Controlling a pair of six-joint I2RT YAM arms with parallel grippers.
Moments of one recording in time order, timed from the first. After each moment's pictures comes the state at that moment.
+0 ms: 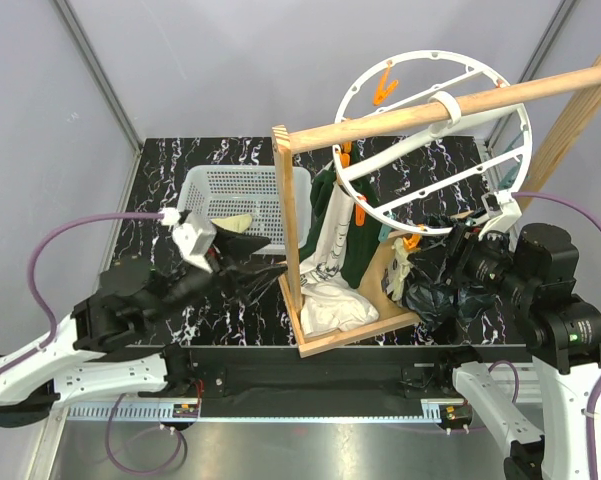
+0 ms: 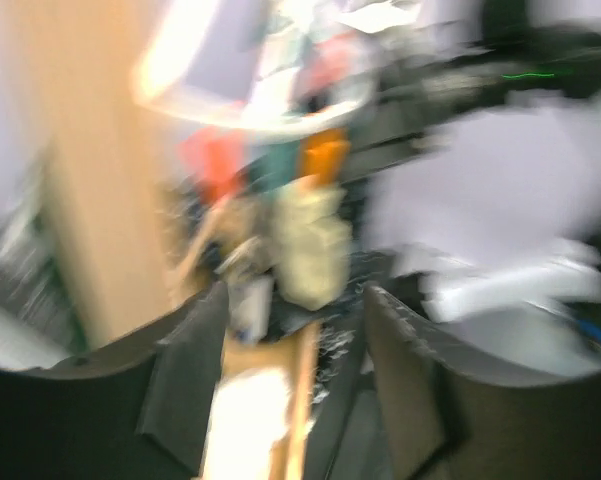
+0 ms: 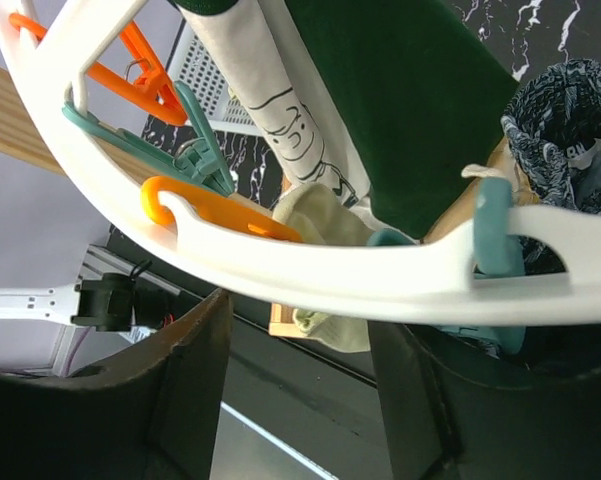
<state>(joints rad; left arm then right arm) -1.21 0.66 1.05 -0.22 -0.03 -0.15 0.17 0.70 1.33 -1.05 -0.43 0.42</state>
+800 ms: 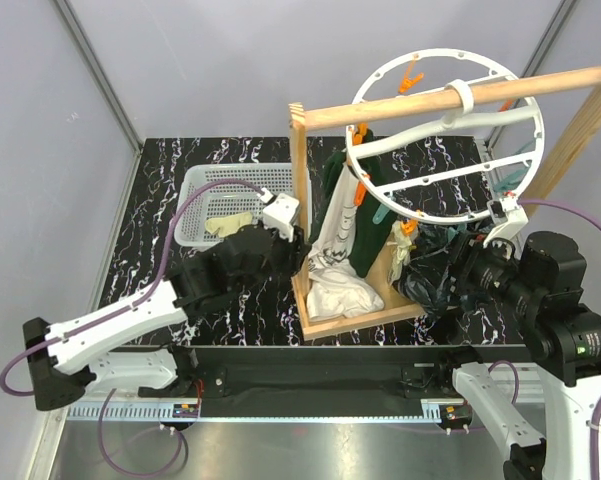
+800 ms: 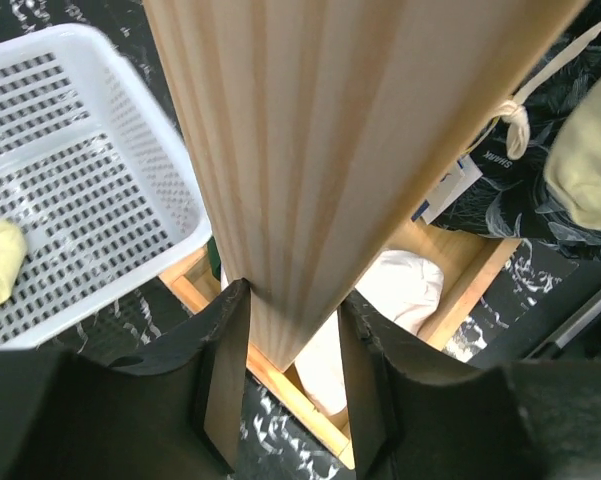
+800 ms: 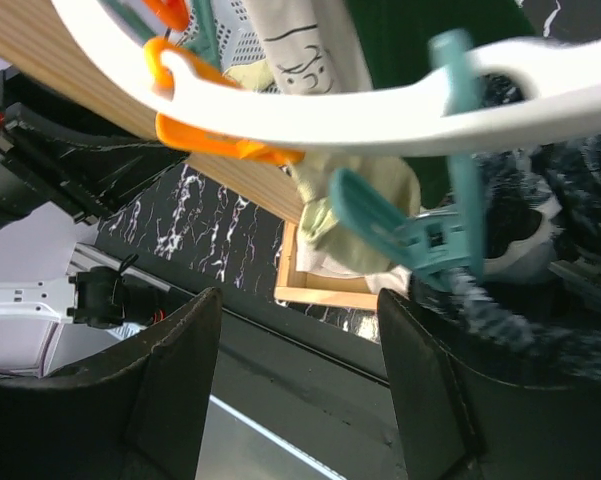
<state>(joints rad) -1.07 1.06 1.03 -0.35 -0.36 -0.30 0.17 0.68 1.36 -1.10 -0.41 0.40</state>
